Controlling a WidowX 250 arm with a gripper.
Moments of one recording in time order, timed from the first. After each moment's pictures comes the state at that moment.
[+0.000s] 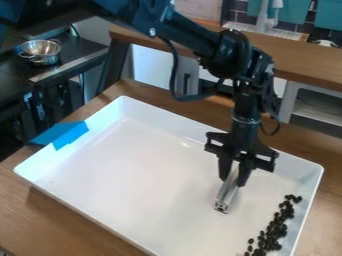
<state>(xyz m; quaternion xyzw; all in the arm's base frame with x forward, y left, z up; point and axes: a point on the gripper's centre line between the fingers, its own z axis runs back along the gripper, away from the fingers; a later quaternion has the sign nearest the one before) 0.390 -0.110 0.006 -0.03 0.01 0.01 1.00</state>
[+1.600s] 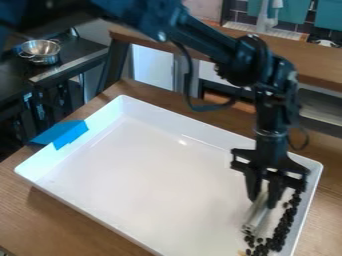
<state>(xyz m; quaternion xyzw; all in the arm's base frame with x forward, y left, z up) 0.375 -0.128 0.010 -0.07 0.03 -0.03 1.00</state>
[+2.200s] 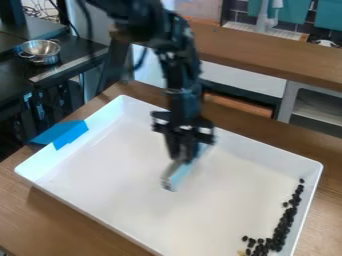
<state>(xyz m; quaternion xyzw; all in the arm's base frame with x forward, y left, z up) 0.365 -0.005 0.038 -0.08 0.01 0.00 1.00</state>
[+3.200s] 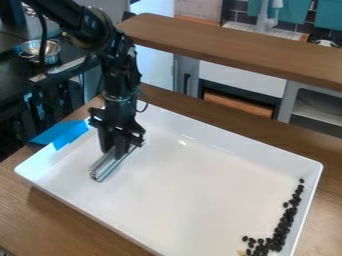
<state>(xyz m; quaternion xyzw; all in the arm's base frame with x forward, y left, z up) 0.346 0.107 0.007 0.06 0.01 0.03 1.00</state>
